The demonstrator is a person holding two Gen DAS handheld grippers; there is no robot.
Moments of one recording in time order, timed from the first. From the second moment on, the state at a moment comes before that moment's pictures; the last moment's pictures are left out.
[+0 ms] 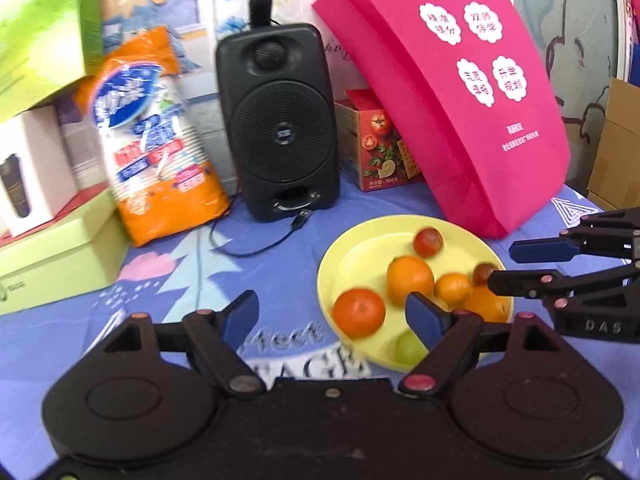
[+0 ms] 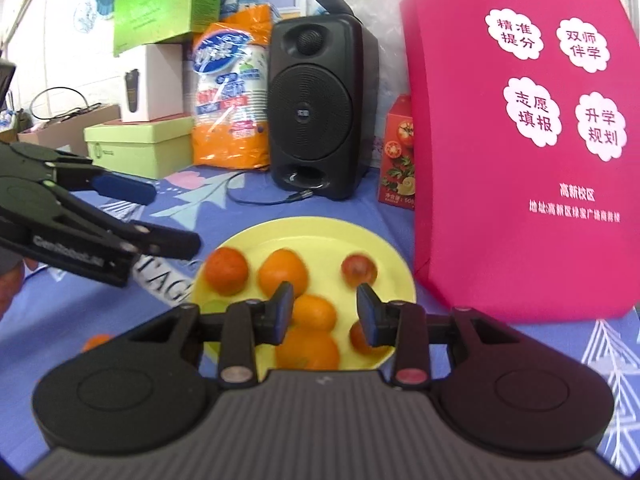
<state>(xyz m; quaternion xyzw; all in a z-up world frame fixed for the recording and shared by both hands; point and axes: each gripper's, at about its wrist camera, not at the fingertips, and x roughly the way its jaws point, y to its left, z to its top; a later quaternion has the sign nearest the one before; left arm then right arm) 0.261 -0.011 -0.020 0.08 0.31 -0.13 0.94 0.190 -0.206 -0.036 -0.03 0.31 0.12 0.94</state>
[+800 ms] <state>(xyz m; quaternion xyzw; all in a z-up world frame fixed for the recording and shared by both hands) 0.104 0.012 -0.063 0.04 0.32 -0.10 0.94 0.098 -0.159 -0.066 -0.02 0.35 0.15 0.93</state>
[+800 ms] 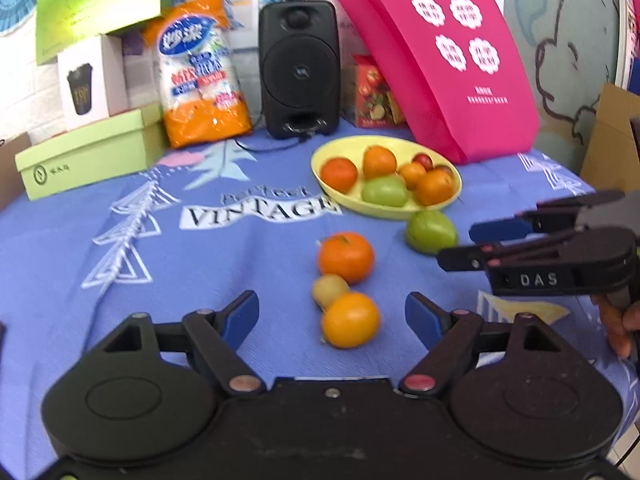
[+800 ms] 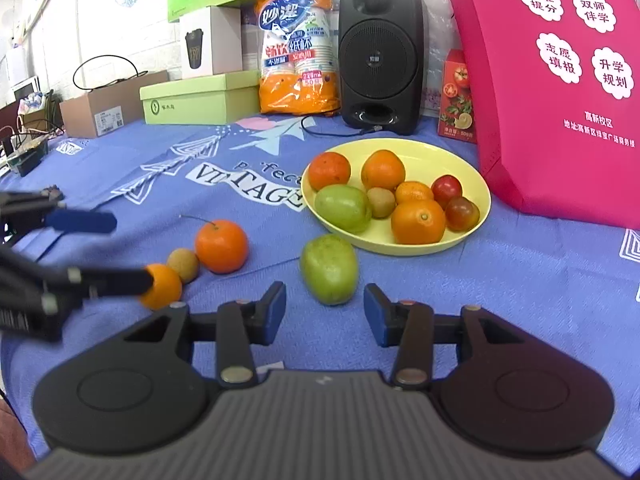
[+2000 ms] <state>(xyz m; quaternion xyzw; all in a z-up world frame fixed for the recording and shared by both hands) 0.118 0.011 -0.084 0.01 0.34 -0.15 0.93 0.143 -0.147 -0.086 -0.03 0.38 0.15 0.91</state>
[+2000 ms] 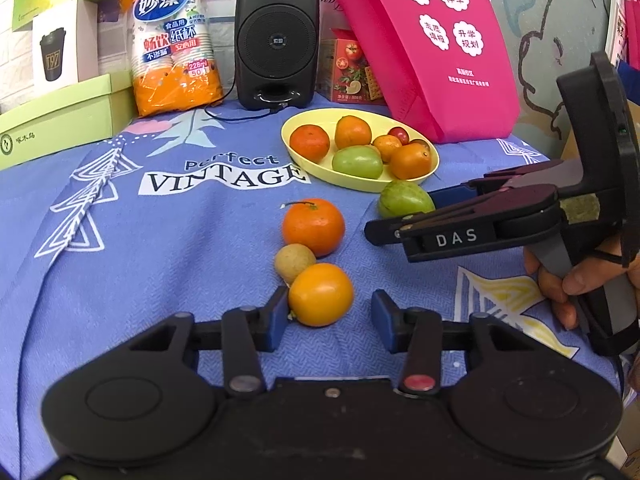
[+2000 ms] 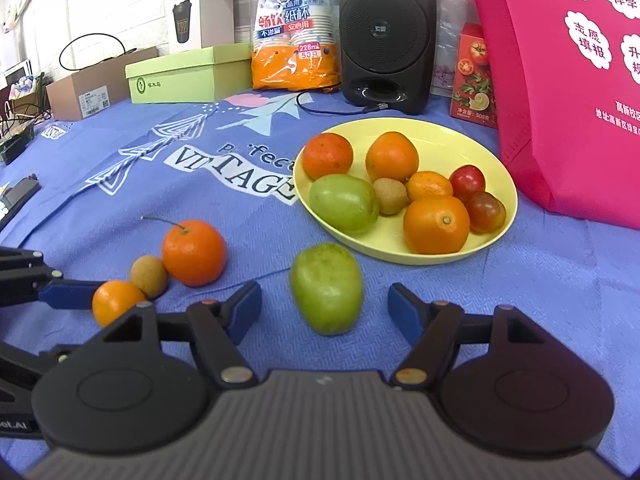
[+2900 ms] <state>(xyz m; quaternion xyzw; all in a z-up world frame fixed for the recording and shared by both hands) 0.098 0.026 -0.061 -0.01 0.32 -0.15 0.93 0.097 -0.150 -0.073 -0.02 0.36 0.15 0.92</state>
